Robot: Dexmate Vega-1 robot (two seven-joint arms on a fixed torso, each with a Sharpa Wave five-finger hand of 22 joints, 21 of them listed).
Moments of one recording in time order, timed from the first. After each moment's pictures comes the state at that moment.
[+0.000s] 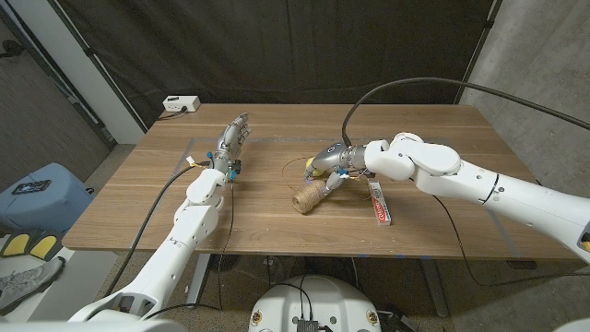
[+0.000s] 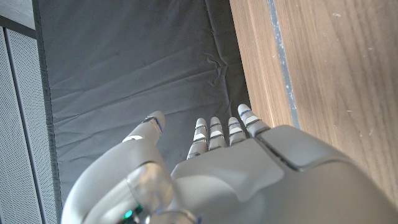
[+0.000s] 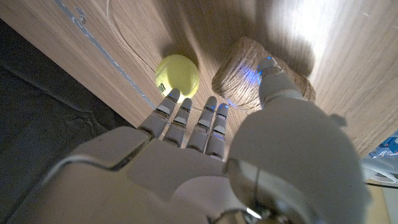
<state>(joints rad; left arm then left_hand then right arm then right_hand) 0.91 0.30 0.15 -1.35 -0.46 -0.26 -0.04 0.46 0.19 0.61 -0.04 0.20 0.14 0.08 0.18 0.18 0.07 0.07 0.21 0.20 -0.01 0.12 0.18 0.17 0.08 0.09 0.24 0.17 -0.44 -0.92 -1.00 -2.03 -0.73 -0.01 0.53 0.95 -0.11 0.36 -0.16 0.28 0.39 -0.14 0.25 0.21 0.42 -0.17 0.25 0.27 0.22 -0.04 0.23 0.23 0.28 0.01 0.20 0.17</state>
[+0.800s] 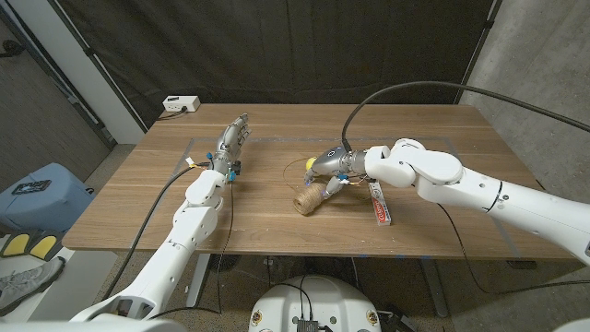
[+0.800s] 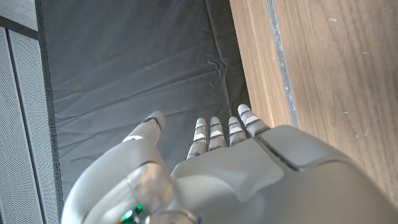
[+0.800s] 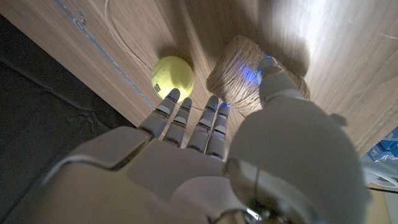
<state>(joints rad) 0.93 0.30 0.15 -1.37 -0.46 -0.26 -0.04 0.46 0.19 0.61 -0.04 0.20 0.14 0.08 0.18 0.18 0.07 0.07 0.21 0.20 -0.01 0.12 0.18 0.17 0.08 0.09 0.24 0.17 -0.48 -0.95 -1.00 -2.09 -0.76 -0.04 0.52 0.95 -0.11 0.36 -0.16 0.28 0.40 -0.15 0.26 0.21 0.43 -0.17 0.25 0.27 0.23 -0.04 0.23 0.23 0.28 0.01 0.20 0.17</state>
